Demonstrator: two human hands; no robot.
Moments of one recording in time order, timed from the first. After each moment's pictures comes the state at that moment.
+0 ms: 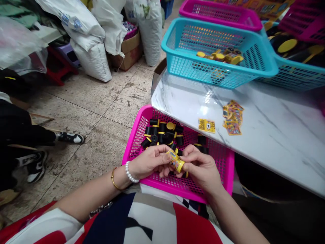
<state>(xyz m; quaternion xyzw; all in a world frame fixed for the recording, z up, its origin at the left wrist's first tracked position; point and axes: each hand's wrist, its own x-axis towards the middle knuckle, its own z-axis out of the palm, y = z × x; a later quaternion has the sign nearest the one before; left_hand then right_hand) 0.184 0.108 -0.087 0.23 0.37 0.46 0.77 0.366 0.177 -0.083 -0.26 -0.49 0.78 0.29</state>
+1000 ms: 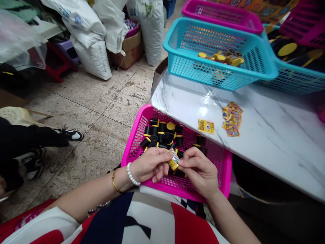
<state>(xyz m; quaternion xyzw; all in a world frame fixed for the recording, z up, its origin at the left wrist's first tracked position) 0.191 0.108 -0.077 0.12 0.38 0.44 0.81 0.370 0.177 -0.082 -0.22 -0.74 0.53 0.36</state>
